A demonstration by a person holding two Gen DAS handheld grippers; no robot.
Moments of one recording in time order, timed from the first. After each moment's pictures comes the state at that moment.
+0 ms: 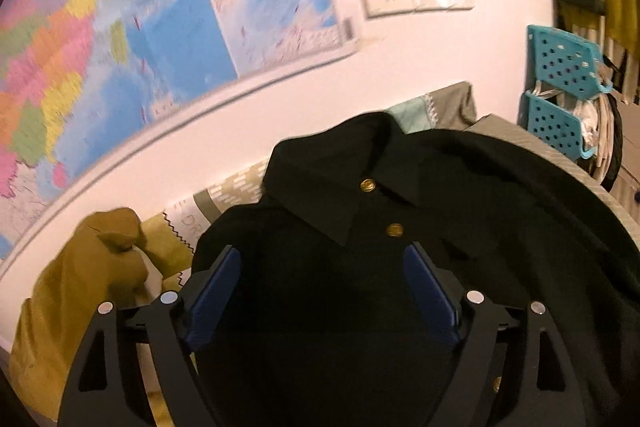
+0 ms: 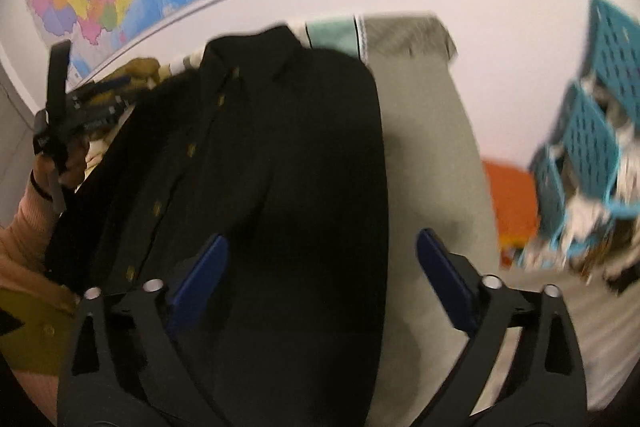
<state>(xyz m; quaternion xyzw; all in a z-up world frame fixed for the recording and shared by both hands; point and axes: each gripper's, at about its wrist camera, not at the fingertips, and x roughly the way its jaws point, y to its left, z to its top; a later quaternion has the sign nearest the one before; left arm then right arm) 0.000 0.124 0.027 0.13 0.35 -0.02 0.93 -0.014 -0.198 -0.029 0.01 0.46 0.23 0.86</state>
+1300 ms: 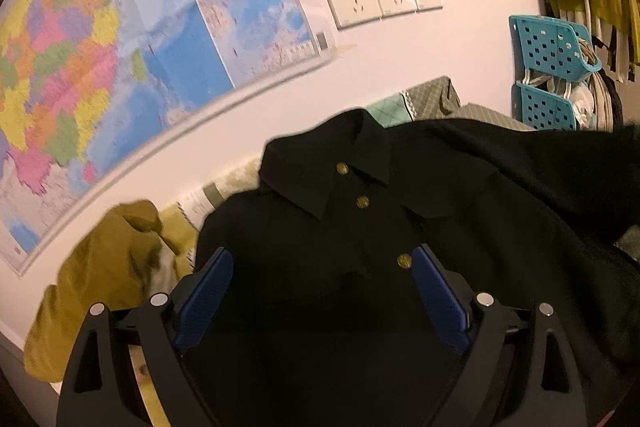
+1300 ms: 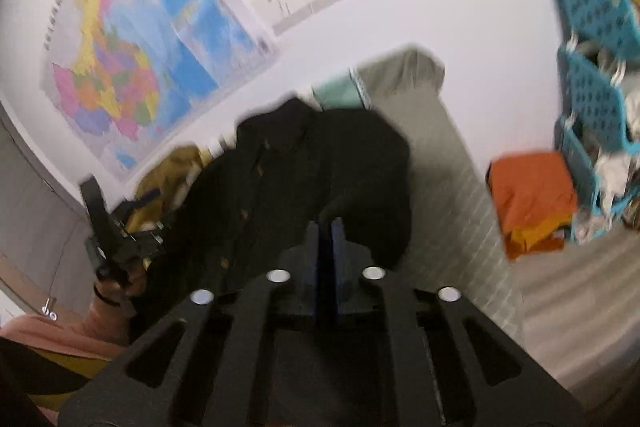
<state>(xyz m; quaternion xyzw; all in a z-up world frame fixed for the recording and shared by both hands) -0.053 0.087 0.015 0.16 0.33 0.00 0.93 -0.023 -0.252 0.001 0.16 0.40 0.26 0.86</state>
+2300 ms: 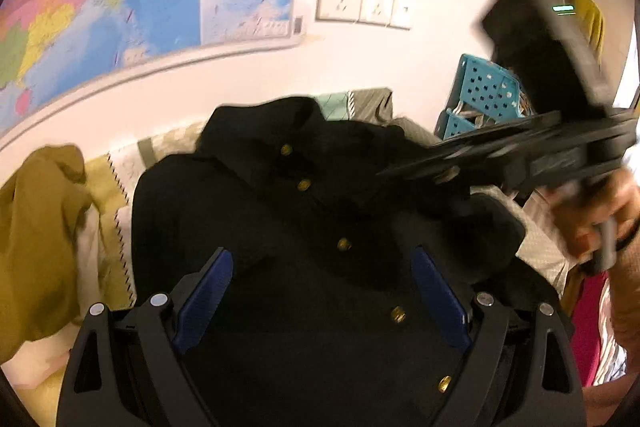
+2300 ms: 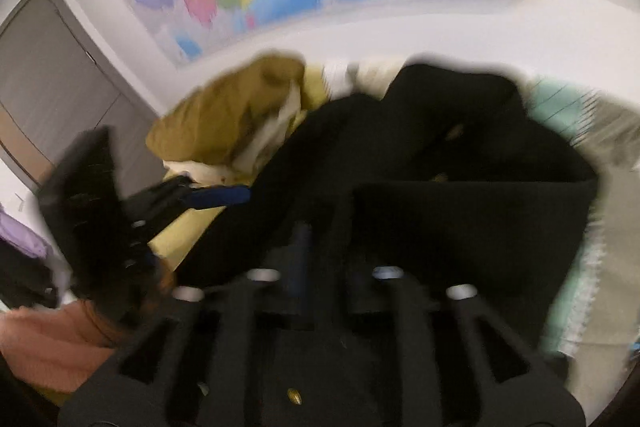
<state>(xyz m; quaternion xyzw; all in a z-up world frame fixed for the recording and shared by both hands) -0.050 0.141 0.021 0.00 0.38 -0.15 0.91 0.071 0.028 0.029 0.01 0.47 0.44 0.76</state>
